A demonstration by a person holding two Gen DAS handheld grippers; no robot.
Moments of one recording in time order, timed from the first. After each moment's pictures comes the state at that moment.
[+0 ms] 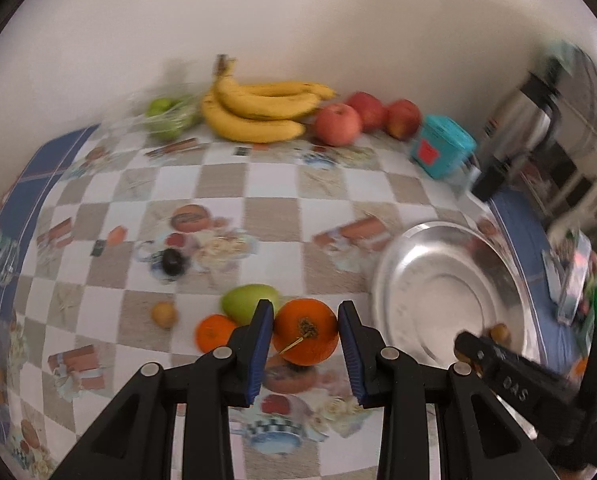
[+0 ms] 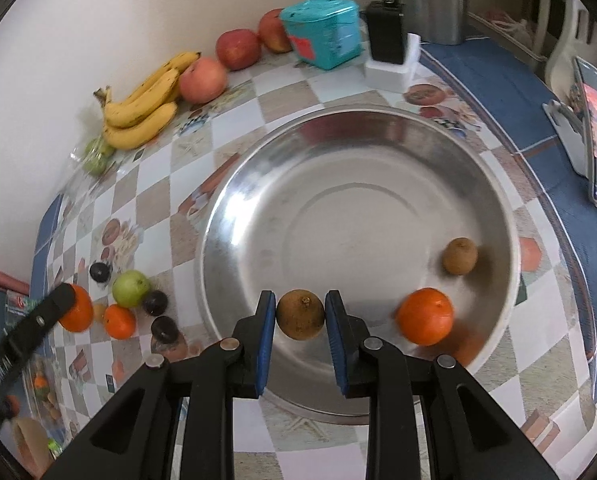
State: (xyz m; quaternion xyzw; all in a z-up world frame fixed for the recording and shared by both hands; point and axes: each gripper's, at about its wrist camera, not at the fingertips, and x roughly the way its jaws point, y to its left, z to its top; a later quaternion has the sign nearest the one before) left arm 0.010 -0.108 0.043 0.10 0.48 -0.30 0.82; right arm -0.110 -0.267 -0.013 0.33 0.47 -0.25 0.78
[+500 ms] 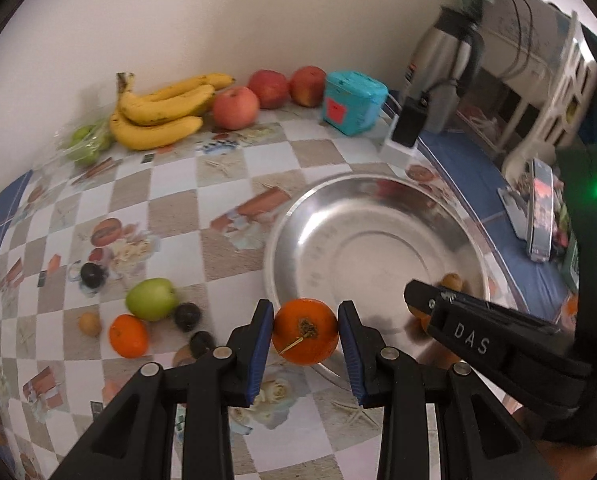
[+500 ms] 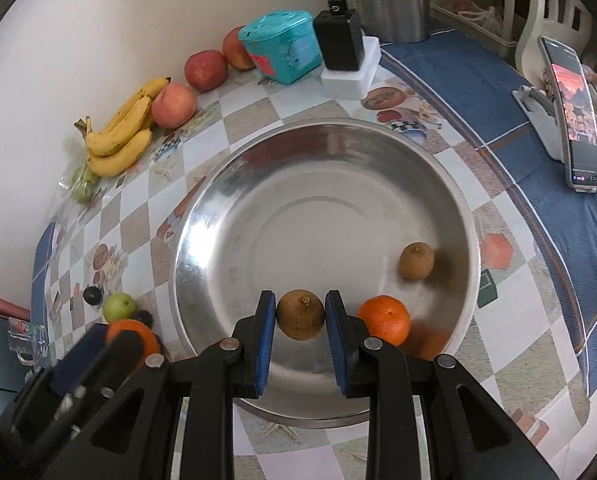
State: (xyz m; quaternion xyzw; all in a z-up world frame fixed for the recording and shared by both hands) left arm -0.045 -0.162 0.028 0.16 0.47 -0.38 0.78; right arm -0.131 -0.287 -0.008 0.35 0.46 -0.28 0.77
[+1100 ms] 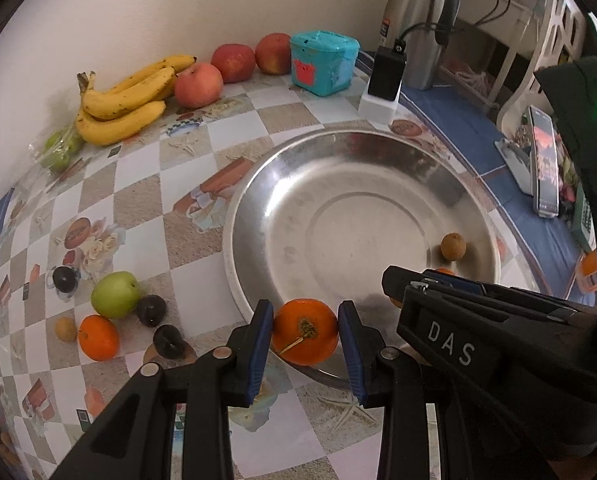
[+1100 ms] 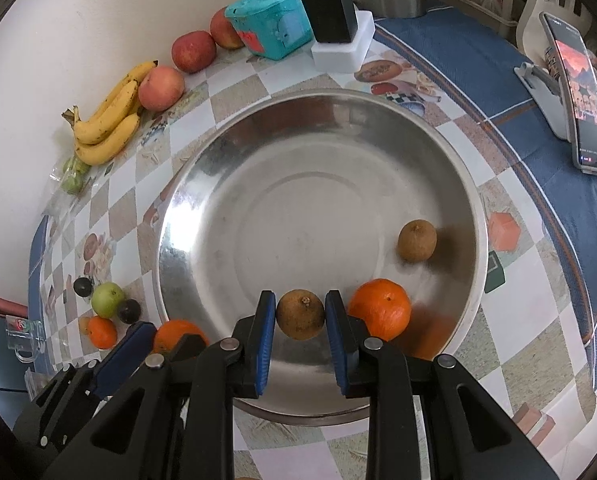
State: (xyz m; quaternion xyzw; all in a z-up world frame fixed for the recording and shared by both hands) left arm -0.061 -0.187 -0.003 0.22 0.48 -0.39 0.75; right arm -0.128 -0.288 -0.027 0.37 0.48 -0.27 0.75
